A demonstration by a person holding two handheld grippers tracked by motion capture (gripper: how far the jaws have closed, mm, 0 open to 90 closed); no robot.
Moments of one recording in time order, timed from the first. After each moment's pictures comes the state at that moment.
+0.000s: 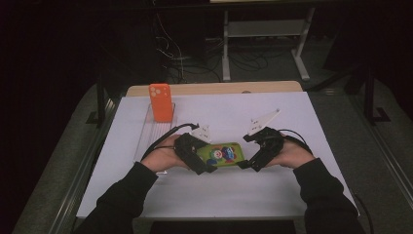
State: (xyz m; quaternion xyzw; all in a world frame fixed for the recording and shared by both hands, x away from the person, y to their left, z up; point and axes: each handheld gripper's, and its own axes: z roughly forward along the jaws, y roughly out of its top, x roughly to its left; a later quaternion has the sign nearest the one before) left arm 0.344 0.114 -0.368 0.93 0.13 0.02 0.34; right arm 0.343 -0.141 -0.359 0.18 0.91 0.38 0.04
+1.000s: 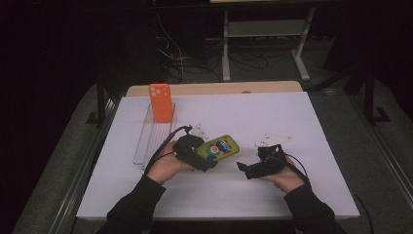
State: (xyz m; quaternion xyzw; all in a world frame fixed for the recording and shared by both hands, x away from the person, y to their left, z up) left arm 0.341 0.116 -0.383 0.90 0.26 0.05 0.34; right arm 0.303 -0.144 -0.409 0.38 0.81 0.41 0.15
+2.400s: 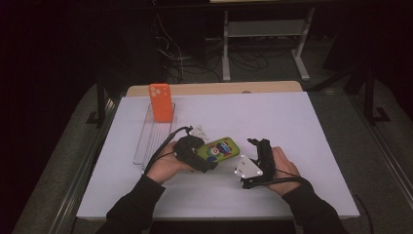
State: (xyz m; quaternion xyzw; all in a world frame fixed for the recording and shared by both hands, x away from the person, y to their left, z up) left arm 0.341 0.117 -0.385 0.91 0.25 0.04 0.34; right arm 0.273 -0.107 -0.416 0.10 0.85 0.26 0.44
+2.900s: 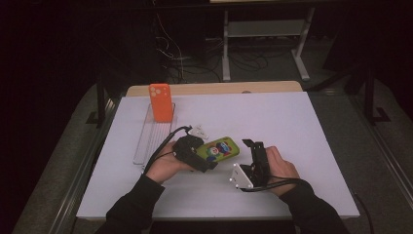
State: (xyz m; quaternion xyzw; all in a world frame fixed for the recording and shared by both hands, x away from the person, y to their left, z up) left arm 0.342 0.119 -0.383 0.91 0.24 0.04 0.33; right arm 0.266 -0.095 -0.423 0.02 0.83 0.21 0.51
